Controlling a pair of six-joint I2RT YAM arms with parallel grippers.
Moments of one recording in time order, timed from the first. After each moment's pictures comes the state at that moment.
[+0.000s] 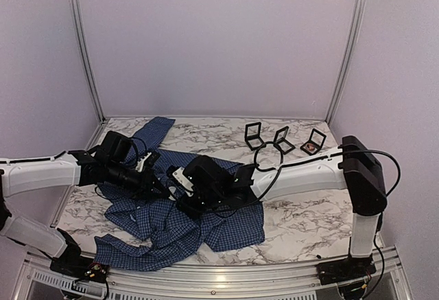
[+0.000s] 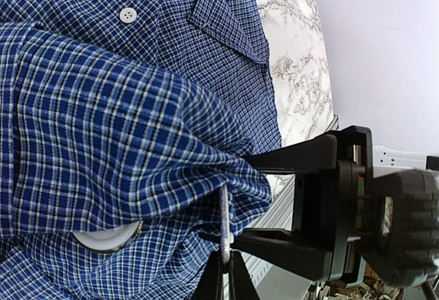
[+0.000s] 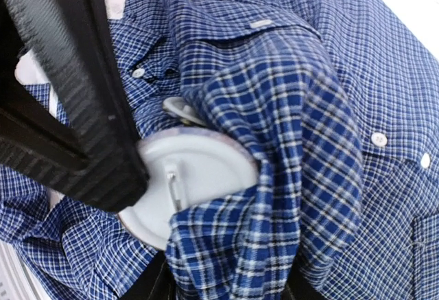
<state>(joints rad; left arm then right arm) -0.59 1.30 0.72 -0.26 0.66 -0.67 1.19 1.98 1.39 -0.19 0.07 0.23</state>
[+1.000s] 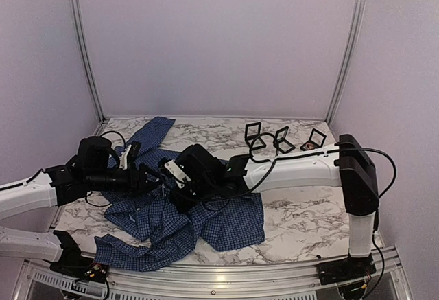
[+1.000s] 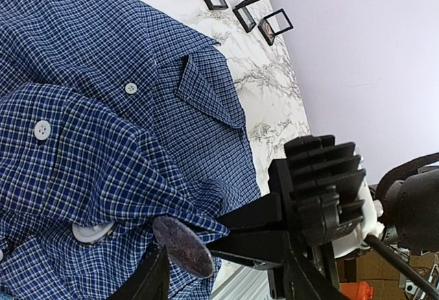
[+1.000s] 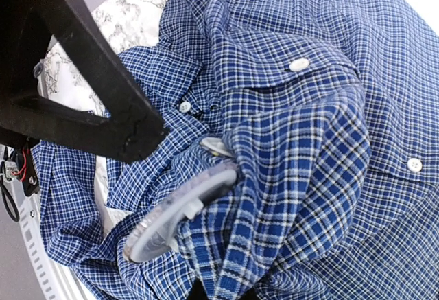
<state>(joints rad) -0.66 0.99 0.58 -0.11 0.40 -0.85 1.17 2.03 1.53 -0.26 -0.07 0.32</state>
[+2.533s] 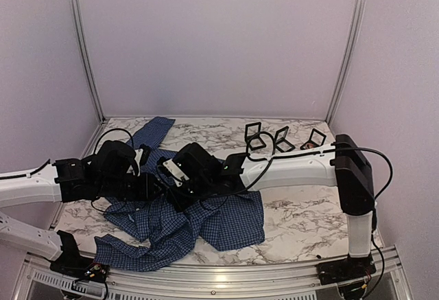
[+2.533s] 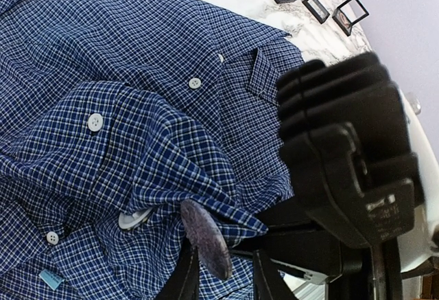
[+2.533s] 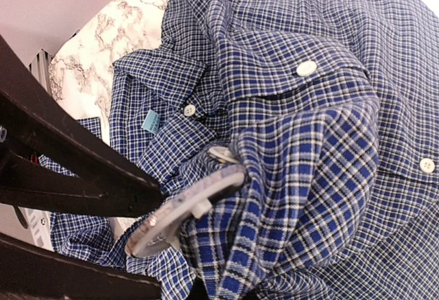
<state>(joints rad) -0.92 1.09 0.74 -0.39 -0.08 -0.78 1.17 2.06 1.59 -0.29 -0.10 0.37</state>
